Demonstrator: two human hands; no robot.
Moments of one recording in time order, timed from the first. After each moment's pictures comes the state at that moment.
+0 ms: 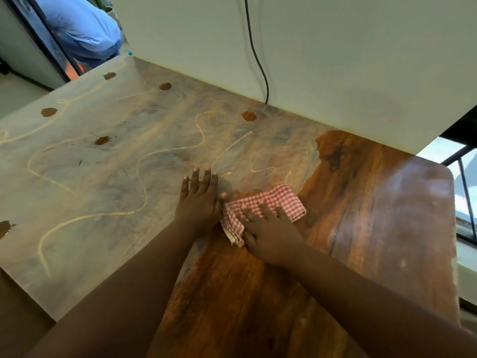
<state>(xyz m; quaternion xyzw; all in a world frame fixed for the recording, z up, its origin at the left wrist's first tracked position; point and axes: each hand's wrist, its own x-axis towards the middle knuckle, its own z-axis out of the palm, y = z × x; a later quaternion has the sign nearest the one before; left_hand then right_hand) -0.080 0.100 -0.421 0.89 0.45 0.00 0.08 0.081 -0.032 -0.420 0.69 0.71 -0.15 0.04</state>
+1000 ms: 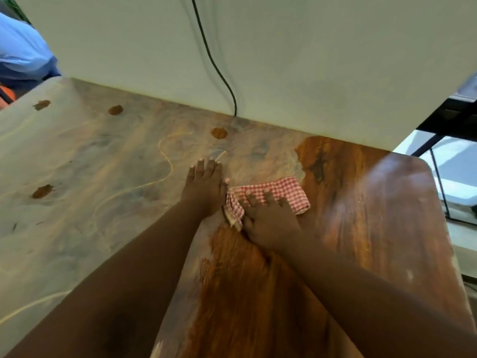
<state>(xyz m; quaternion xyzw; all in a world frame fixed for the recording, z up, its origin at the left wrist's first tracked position) 0.024 0.205 -0.424 0.93 0.35 -0.03 0.09 0.126 0.042 -0.403 0.78 0.60 -0.16 0.06</state>
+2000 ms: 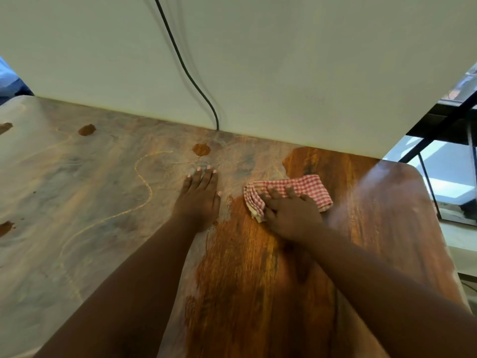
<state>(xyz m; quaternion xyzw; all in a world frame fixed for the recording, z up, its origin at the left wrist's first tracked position) 0.059 0.225 -0.444 0.95 0.30 0.00 0.07 0.215 0.044 -0.408 0.84 0.52 -0.16 0.04</state>
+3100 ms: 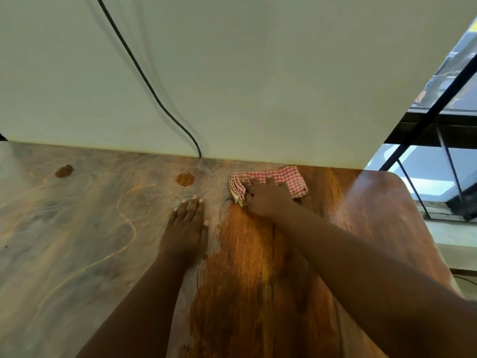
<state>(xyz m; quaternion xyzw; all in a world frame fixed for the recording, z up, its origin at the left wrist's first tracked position) 0.060 0.229 -0.445 0.95 0.29 0.02 0.10 0.269 0.124 -0.409 0.87 0.47 -0.14 0.02</state>
